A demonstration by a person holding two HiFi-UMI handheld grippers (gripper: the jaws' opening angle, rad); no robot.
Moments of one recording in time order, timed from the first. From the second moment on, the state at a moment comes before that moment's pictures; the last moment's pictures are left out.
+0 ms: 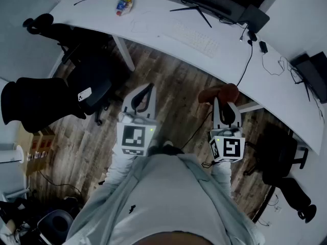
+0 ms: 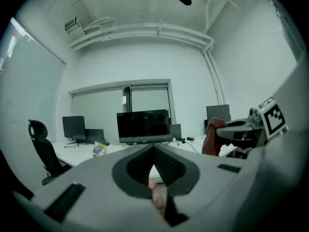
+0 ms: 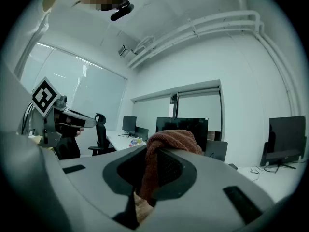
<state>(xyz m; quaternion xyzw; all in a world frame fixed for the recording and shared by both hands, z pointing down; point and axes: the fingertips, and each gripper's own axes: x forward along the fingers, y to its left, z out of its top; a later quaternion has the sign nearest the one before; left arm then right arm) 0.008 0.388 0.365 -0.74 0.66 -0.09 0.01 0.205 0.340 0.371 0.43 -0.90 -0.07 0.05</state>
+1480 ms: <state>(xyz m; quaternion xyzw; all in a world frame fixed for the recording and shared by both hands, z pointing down) -0.106 0.164 0.360 -0.73 0.68 -0.08 0.01 0.113 0.119 0.373 0.45 -0.89 -0.05 0.04</state>
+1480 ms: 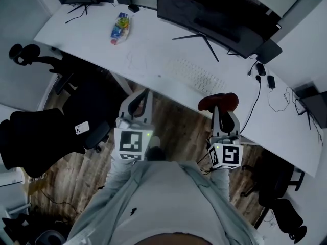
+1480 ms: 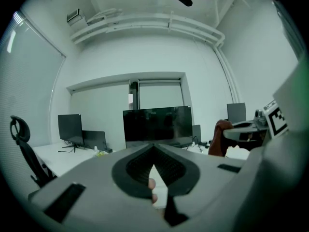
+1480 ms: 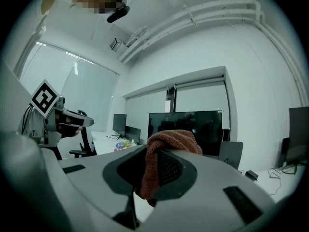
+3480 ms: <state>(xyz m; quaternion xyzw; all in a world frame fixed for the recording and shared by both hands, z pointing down) -0.046 -0.162 0.346 -0.80 0.60 -0.07 0.03 0.192 -0.160 0.358 0.56 -0.82 -0.06 0.04</state>
